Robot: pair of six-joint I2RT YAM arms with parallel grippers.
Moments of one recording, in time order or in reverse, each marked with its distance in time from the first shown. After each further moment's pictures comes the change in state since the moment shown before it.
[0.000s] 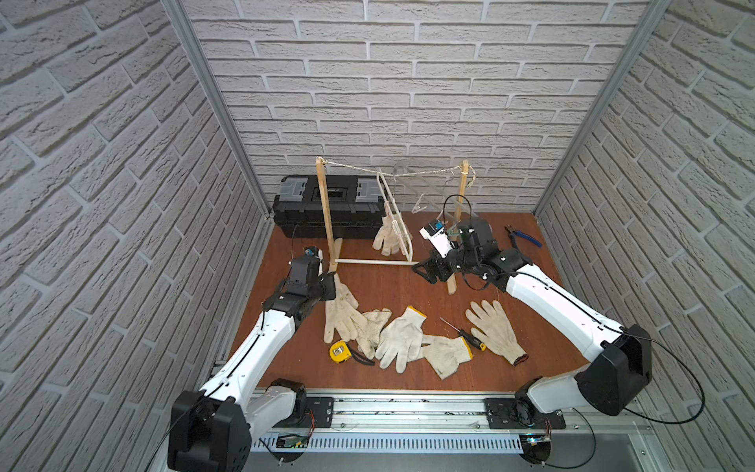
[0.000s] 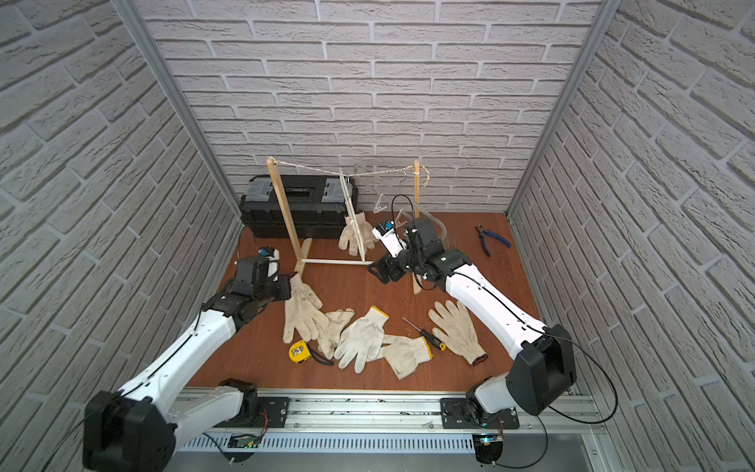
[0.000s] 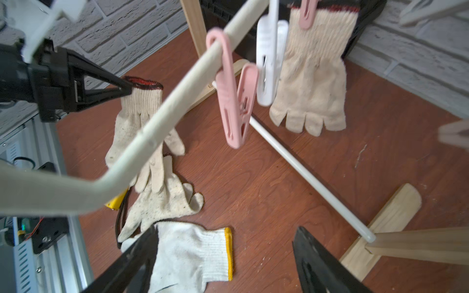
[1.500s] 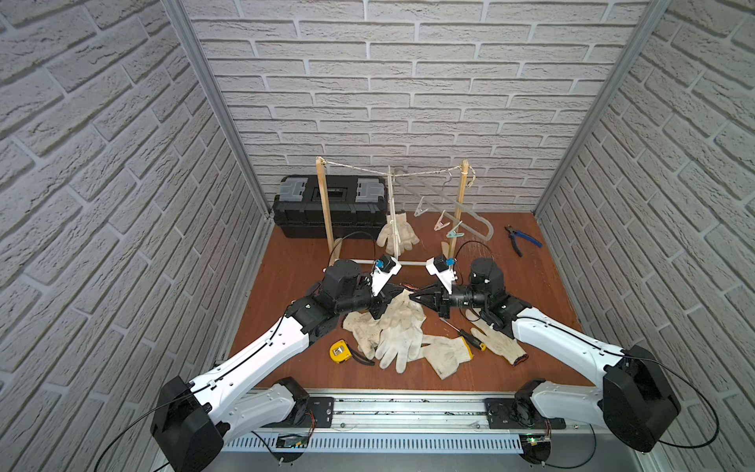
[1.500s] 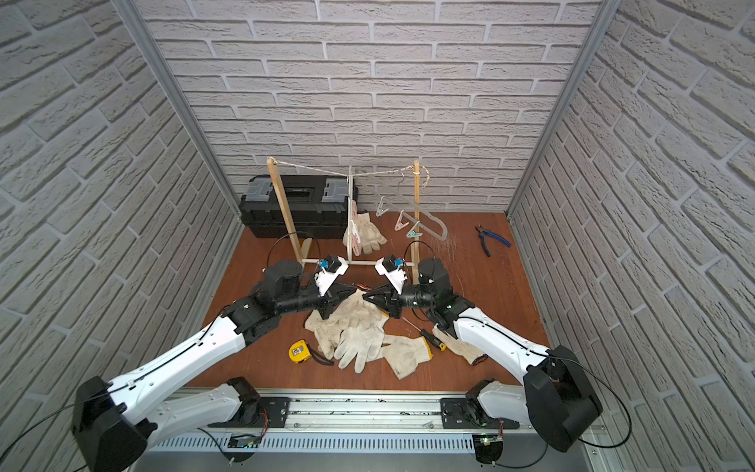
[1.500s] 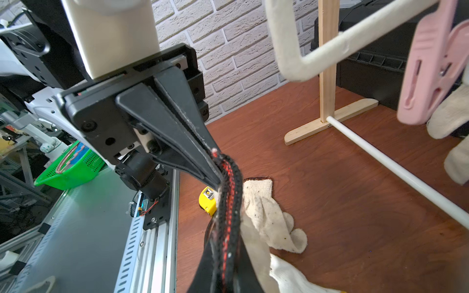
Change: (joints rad) left arm -0.365 0.032 0.050 0.248 0.409 0.224; right arm 0.025 -0.182 -0.537 0.753 -0.468 0.235
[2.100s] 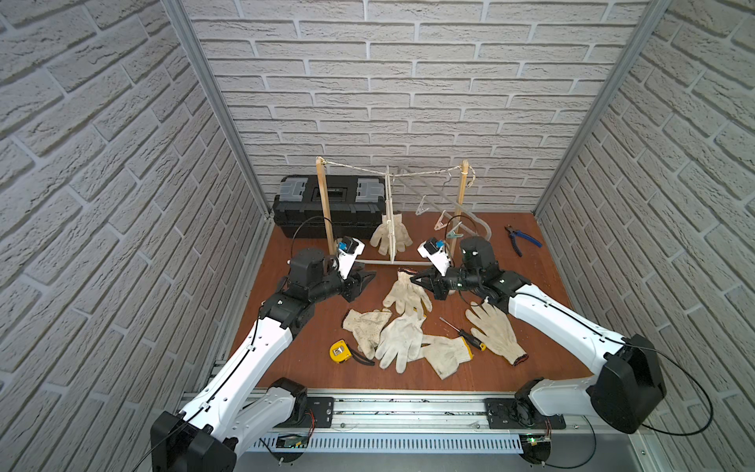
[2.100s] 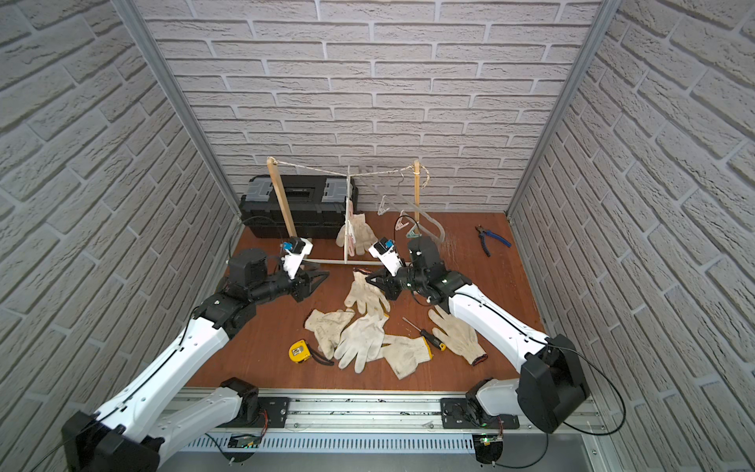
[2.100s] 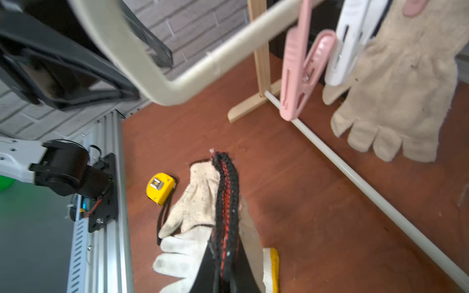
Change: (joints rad) left arm 0.376 -0.045 0.046 -0.105 0.108 0.018; right arm -0.009 0.156 0.375 -0.532 0.290 -0.199
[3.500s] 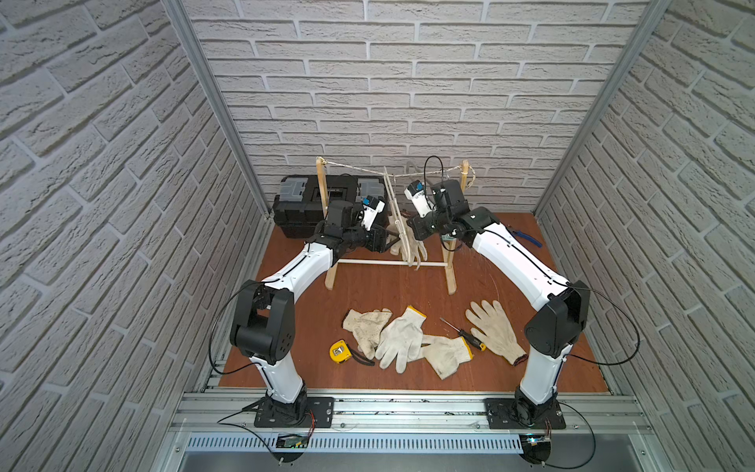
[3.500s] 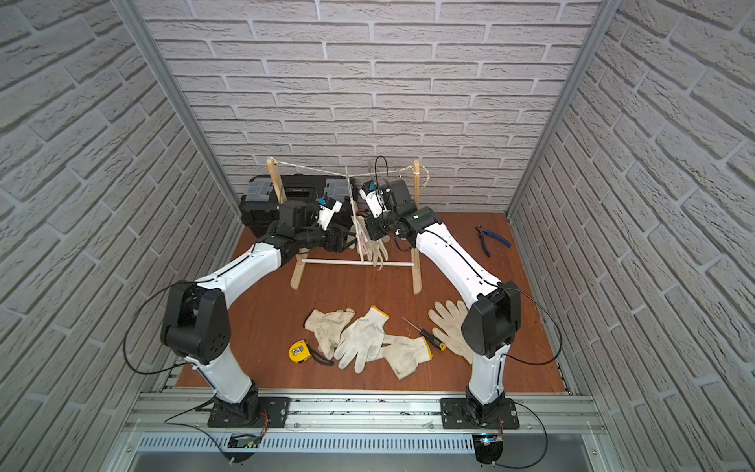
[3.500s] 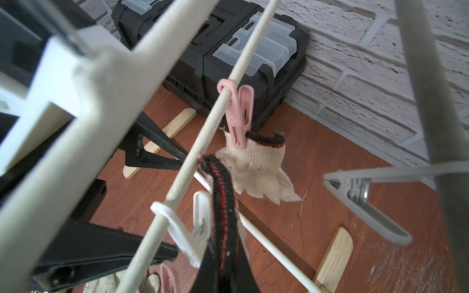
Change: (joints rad) left arm -0.010 0.734 0.470 0.204 0.217 -0.148; right arm -0.011 0.485 0.839 -0.389 0.409 0.020
